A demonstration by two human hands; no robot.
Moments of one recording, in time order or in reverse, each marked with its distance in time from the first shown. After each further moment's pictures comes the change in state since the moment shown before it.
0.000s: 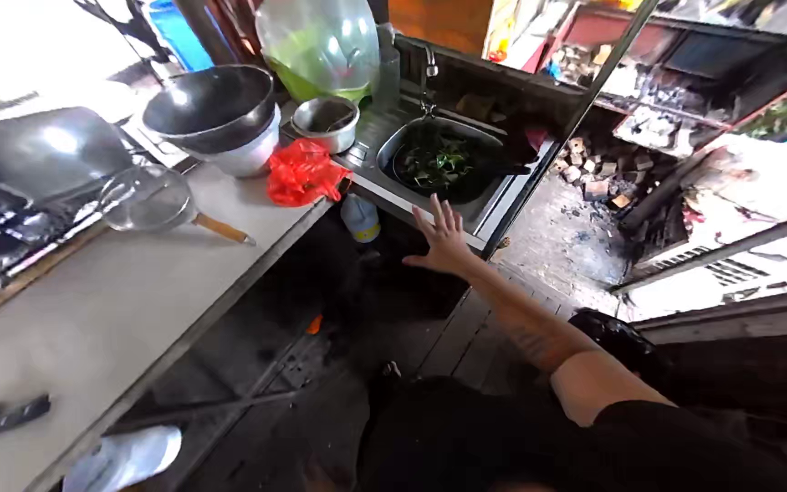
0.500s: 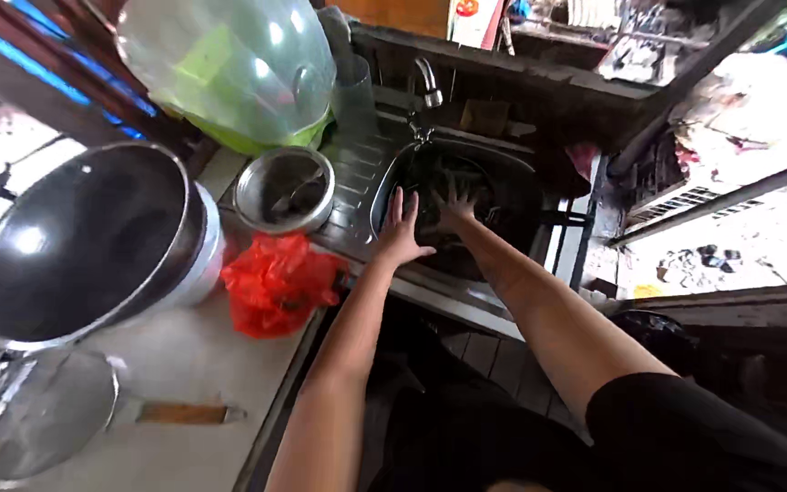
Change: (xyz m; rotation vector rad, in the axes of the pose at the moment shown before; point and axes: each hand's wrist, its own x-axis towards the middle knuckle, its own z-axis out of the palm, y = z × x) left_hand 0.253 0.620 0.284 0.655 -0.665 1.297; right_hand 0.300 0.192 0.063 -0.129 -0.274 0.629
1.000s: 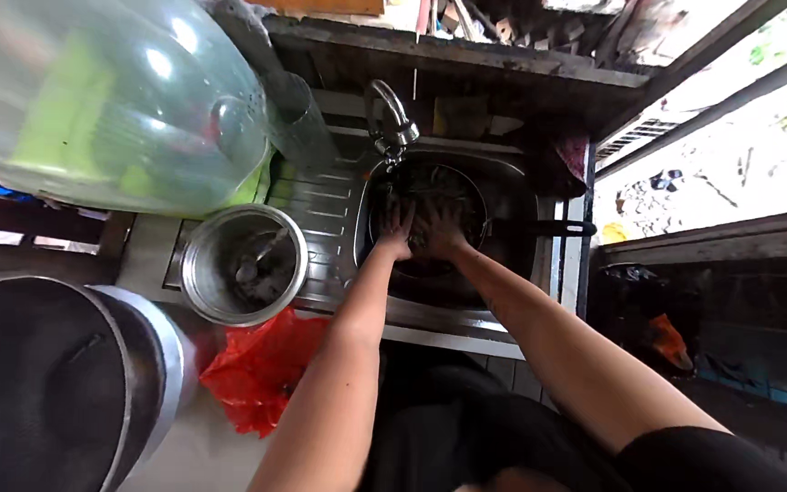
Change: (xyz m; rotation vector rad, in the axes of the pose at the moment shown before) left_hand 0.131 -0.045 0.054 0.202 -0.496 0.047; right_hand 0.022 0.012 0.034 -0.043 -0.040 -0.014
